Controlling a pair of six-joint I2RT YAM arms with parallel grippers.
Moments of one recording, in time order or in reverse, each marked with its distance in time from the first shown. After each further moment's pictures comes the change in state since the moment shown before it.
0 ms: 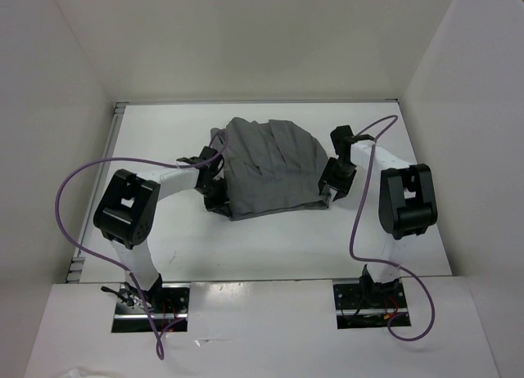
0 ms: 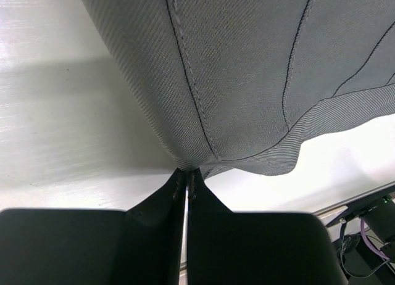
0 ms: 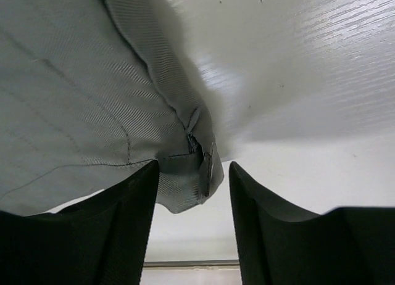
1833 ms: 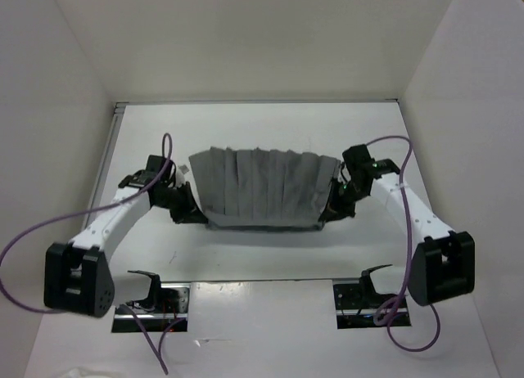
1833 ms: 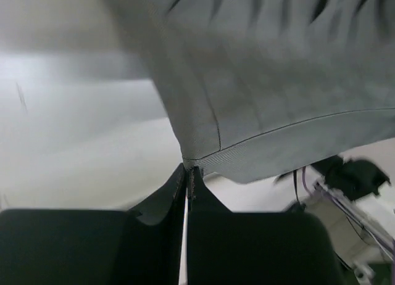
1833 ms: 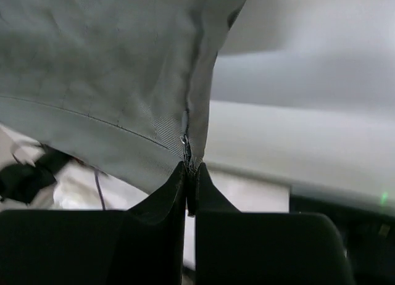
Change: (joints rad) left arm 0.248 -0.462 -0.164 -0.148 0.198 0.066; right arm 0.016 -0.455 -0.171 -0.113 -0.316 -0.126
